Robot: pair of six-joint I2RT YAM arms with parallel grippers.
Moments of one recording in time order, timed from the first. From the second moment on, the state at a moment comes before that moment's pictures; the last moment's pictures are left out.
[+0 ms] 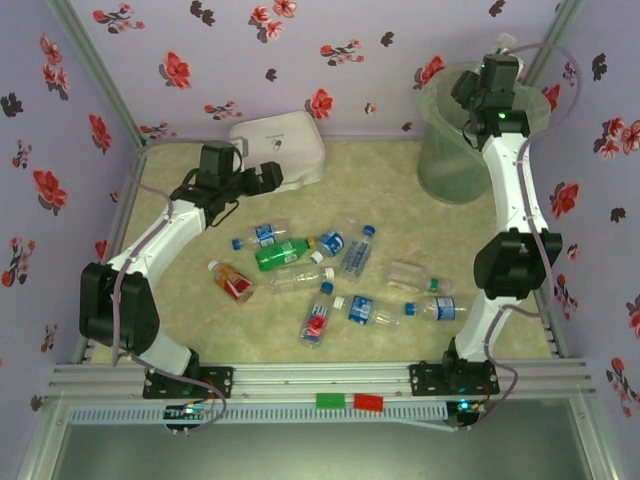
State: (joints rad) left arm -0.35 1.54 1.24 -0.30 0.12 -0.45; right arm -0.02 1.91 2.07 -0.56 0.16 0.46
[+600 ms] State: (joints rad) left arm -0.35 1.55 1.27 -0.47 0.11 -0.33; right arm -0.05 2.02 2.15 -0.61 0.15 0.50
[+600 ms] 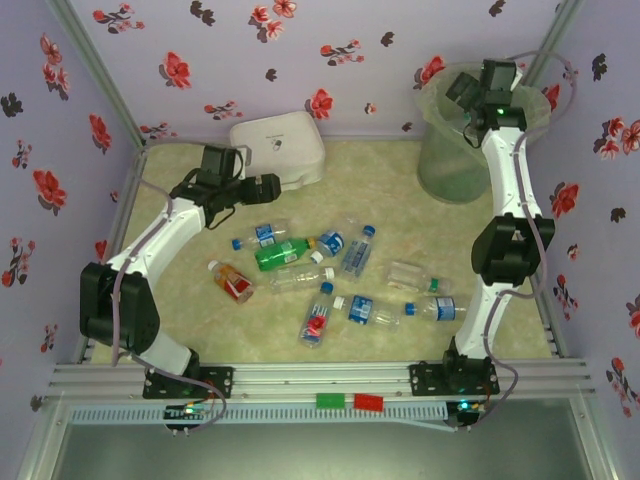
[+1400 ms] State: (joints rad) left arm -0.34 1.59 1.29 -0.72 0.19 0.01; right arm 0.28 1.54 1.60 -0.59 0.00 0.48
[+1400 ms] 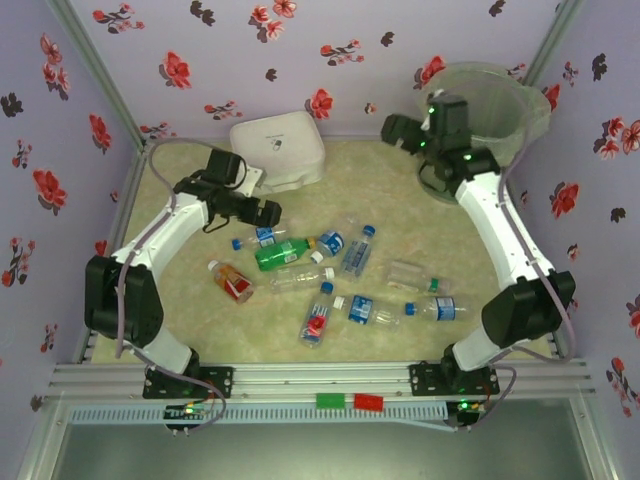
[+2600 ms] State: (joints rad) left arm -0.32 1.90 1.28 -0.68 0.06 0.00; right arm 0.51 1.51 1.24 -0.47 -0.05 0.67
